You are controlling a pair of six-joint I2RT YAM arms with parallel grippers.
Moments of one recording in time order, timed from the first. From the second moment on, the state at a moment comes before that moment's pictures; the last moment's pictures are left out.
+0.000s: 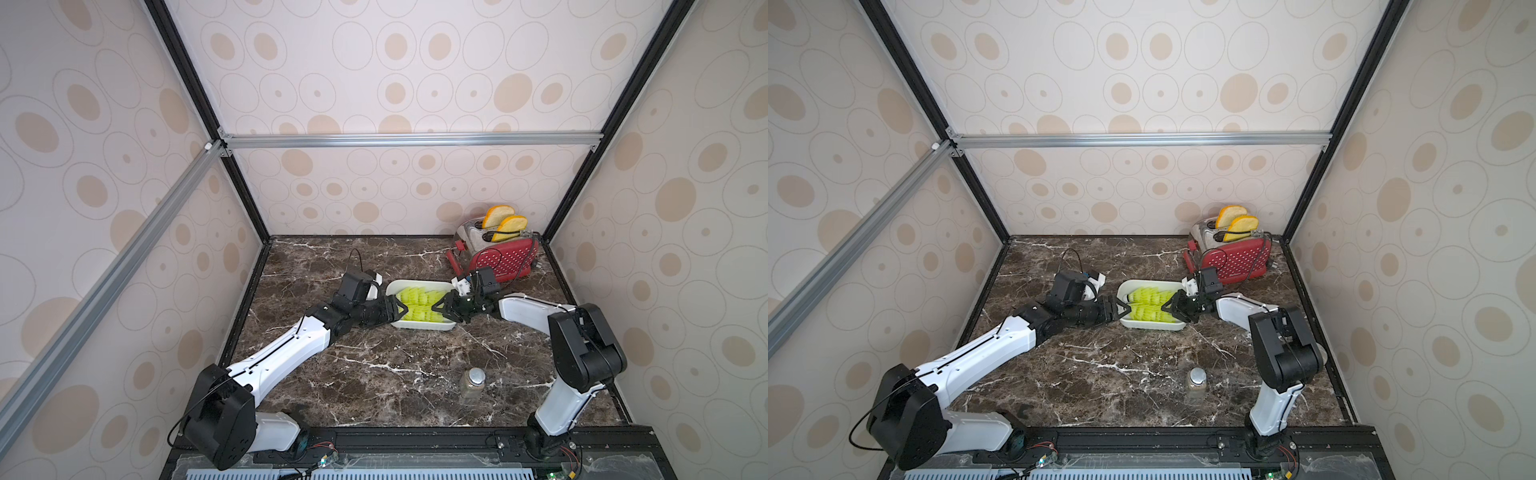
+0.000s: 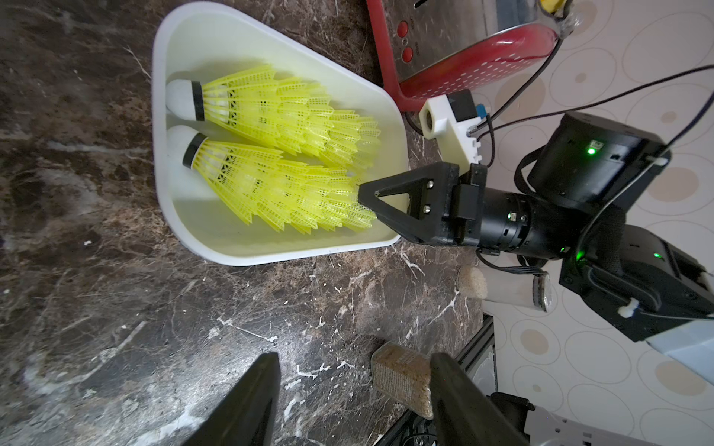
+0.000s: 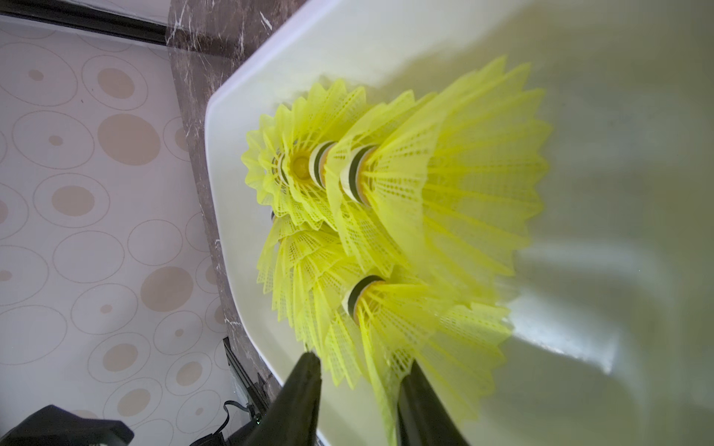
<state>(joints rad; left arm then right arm) -0.57 1.34 0.96 -0.34 0.37 -0.79 0.41 1.75 1.01 -0.20 -0.62 0.73</state>
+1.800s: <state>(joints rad) -0.51 1.17 1.14 -0.71 -0.64 -0.47 0.34 1.15 1.04 -0.62 0.37 0.15</state>
